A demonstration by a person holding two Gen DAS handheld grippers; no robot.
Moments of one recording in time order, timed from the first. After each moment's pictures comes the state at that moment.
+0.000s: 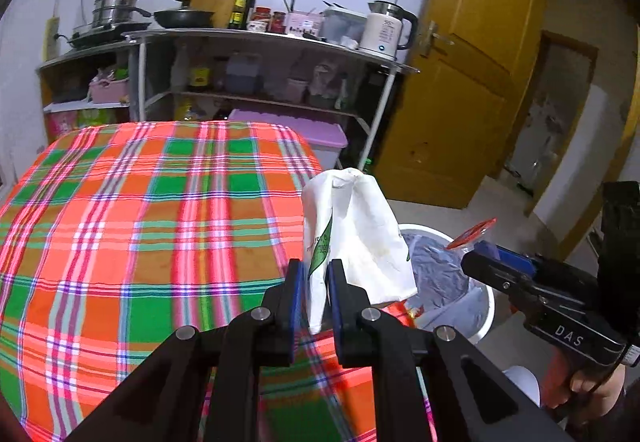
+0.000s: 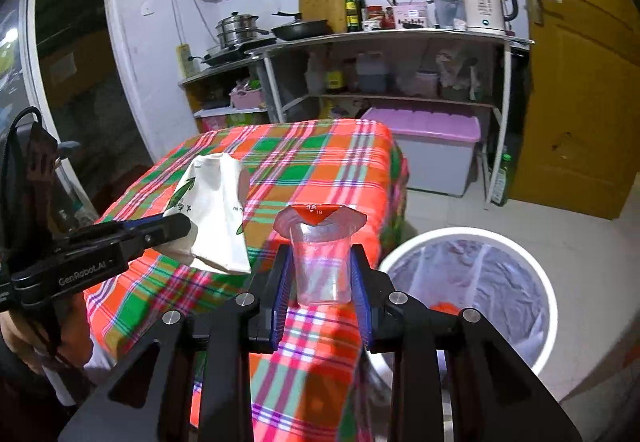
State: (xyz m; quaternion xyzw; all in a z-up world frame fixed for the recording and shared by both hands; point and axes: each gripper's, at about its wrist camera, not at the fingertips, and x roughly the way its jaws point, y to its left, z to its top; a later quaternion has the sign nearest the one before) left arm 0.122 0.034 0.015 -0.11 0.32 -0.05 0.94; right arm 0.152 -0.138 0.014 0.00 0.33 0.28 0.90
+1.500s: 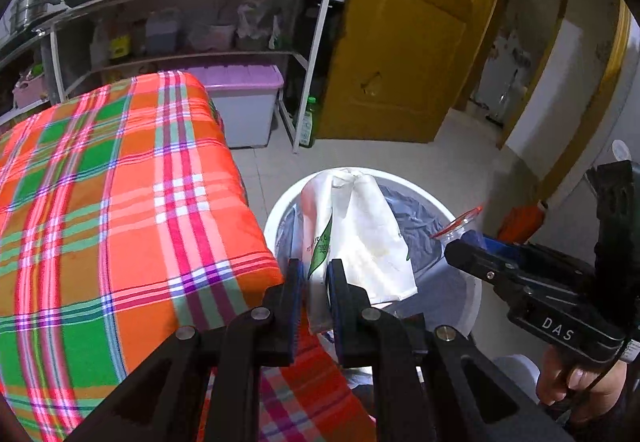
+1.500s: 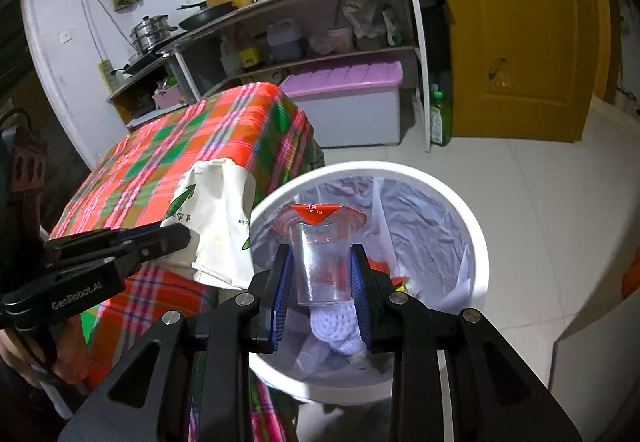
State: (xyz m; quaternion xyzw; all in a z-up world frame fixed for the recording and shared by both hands) left arm 0.218 -0.082 -0.051 -0.05 0.41 -0.13 0.90; right arm 0.205 -0.237 -0.053 0.06 0.40 0.18 0.90
